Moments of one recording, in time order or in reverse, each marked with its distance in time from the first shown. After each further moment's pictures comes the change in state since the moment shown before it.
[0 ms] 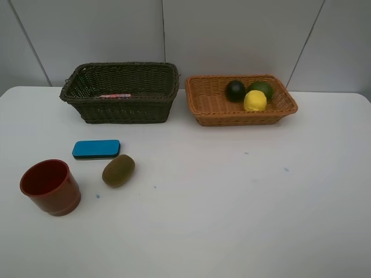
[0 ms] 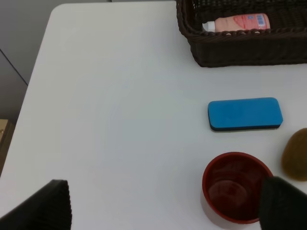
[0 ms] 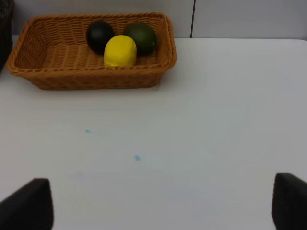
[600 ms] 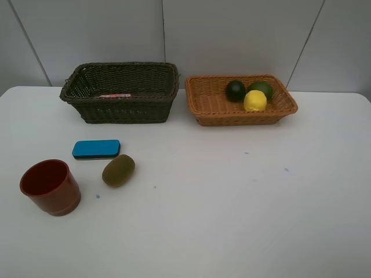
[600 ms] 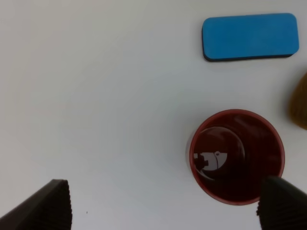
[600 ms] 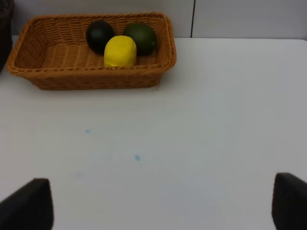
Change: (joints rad) left arm 0.000 0.445 -0.014 -0.057 -0.052 -0.004; right arm 0.000 0.000 0.000 0.000 0.000 0.000
